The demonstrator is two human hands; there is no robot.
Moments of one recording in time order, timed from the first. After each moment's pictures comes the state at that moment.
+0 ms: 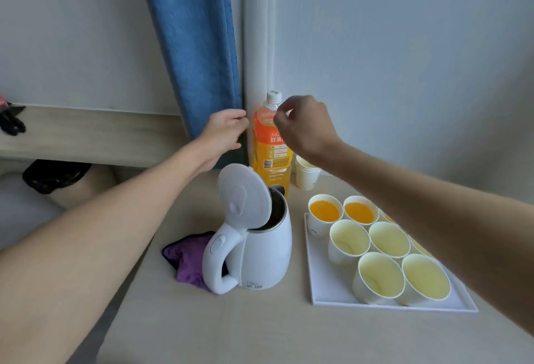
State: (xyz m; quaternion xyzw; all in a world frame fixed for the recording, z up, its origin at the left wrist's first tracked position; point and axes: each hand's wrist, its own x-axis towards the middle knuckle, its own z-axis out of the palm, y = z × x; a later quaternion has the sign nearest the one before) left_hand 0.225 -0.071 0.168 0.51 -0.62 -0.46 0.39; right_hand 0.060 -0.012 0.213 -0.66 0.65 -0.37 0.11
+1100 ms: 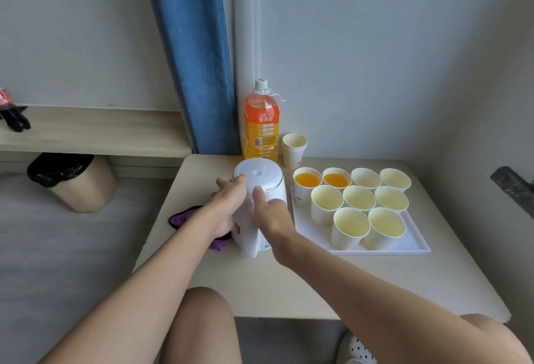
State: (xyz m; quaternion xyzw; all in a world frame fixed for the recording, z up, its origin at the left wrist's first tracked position) left_hand 0.217 0.074 0.088 0.65 -0.39 -0.58 0.28; right_hand 0.118 0.141 0.094 -0.36 0.70 -0.37 0.49
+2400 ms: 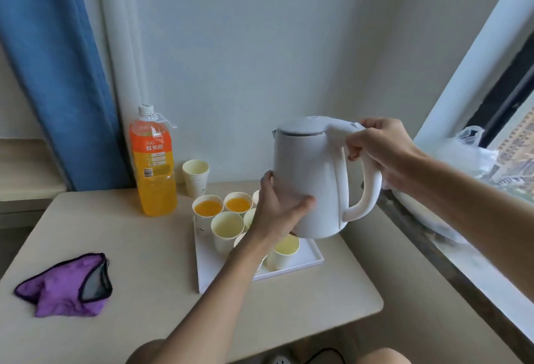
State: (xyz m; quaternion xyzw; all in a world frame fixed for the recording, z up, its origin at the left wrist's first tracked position) left_hand -0.024 0.147 0.124 0.30 -0.60 -0.62 0.40; right_hand -0.155 0.215 0.289 -0.36 0.79 -0.48 0.15
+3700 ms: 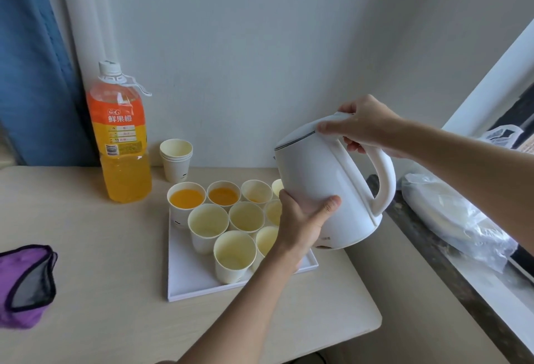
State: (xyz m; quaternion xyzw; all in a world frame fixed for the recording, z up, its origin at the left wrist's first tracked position) left_hand -0.108 0.141 0.068 0.29 -0.46 -0.73 0.41; right_hand -0.211 0.127 0.259 -0.51 0.82 -0.25 0.11
